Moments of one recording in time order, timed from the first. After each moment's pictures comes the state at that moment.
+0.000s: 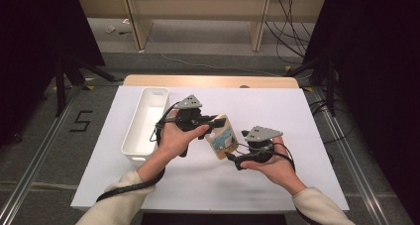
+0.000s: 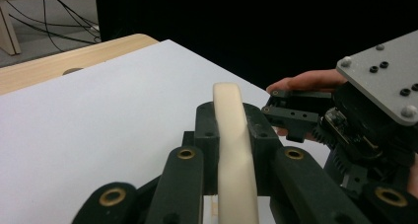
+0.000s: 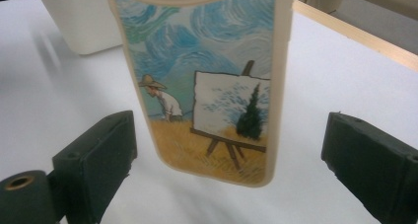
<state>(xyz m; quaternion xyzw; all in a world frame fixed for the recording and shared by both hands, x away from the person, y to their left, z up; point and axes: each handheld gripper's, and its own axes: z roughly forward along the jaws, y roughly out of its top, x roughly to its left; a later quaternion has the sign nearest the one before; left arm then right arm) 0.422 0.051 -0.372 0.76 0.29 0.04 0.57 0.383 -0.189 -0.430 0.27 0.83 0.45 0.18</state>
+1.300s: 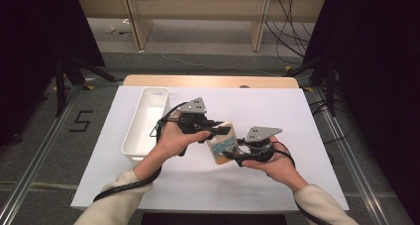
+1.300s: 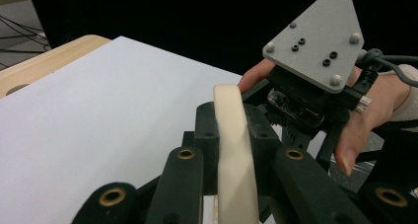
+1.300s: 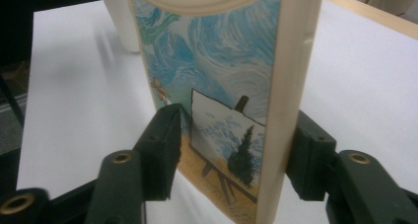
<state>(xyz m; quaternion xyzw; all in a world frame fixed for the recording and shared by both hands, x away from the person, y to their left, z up) 0.418 0.047 -0.367 0.80 0.19 0.02 0.56 0.392 -0.191 -0.436 0.22 0.85 0.48 0.10</state>
